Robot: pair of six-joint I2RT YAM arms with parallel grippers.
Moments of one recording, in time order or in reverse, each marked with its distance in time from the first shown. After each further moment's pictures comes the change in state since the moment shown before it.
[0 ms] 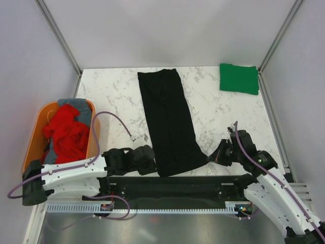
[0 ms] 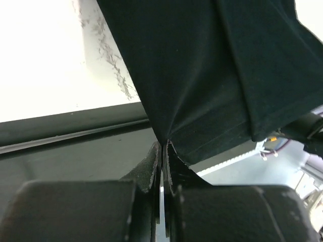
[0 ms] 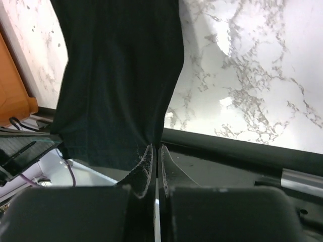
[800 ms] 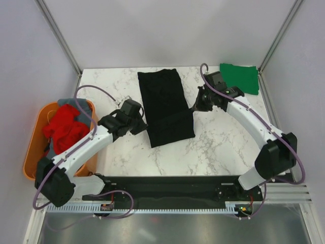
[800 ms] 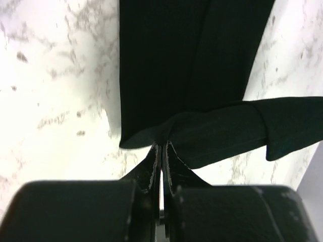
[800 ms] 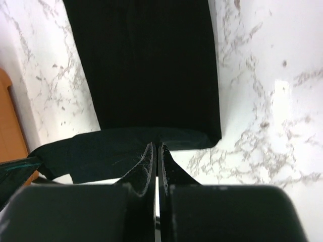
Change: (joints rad) left arm 0.592 0.239 0.330 -0.018 0.031 0.341; right arm -0.016 0.951 0.833 0.117 0.166 -0.234
